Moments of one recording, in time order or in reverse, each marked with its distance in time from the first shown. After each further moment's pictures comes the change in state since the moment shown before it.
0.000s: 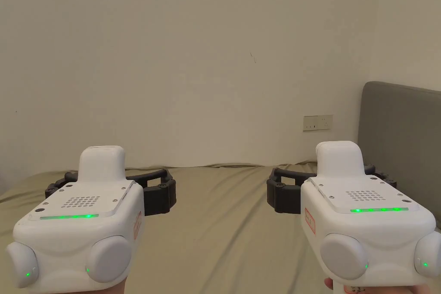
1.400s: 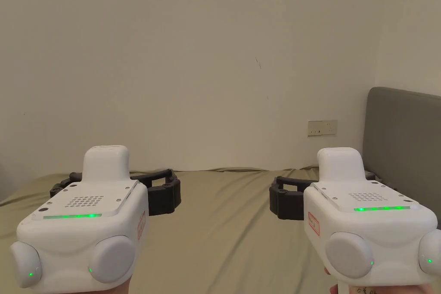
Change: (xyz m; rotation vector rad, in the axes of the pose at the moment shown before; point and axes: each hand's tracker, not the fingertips) left arm -0.004 0.005 0.010 0.009 -0.006 0.017; right arm -0.003 0.001 0.000 -0.062 0.029 0.006
